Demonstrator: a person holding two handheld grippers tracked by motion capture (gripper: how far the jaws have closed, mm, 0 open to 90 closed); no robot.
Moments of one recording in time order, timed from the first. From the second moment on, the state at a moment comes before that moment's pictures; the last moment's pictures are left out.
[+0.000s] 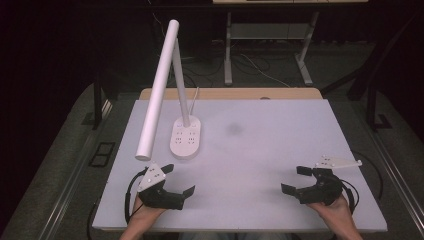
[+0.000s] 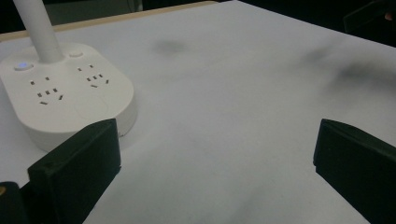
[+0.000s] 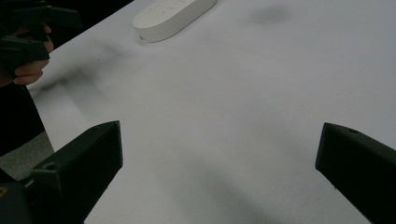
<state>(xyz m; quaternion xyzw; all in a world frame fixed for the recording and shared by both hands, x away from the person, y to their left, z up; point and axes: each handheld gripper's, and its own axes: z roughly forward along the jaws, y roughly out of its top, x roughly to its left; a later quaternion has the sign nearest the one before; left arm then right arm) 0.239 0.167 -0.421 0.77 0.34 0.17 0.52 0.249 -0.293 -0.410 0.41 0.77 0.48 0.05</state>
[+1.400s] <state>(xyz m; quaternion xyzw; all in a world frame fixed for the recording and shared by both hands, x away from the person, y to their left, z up) 0.243 0.166 -0.424 0.78 0.33 0.16 0.51 0.290 -0.255 -0.372 0.38 0.80 0.46 0.03</state>
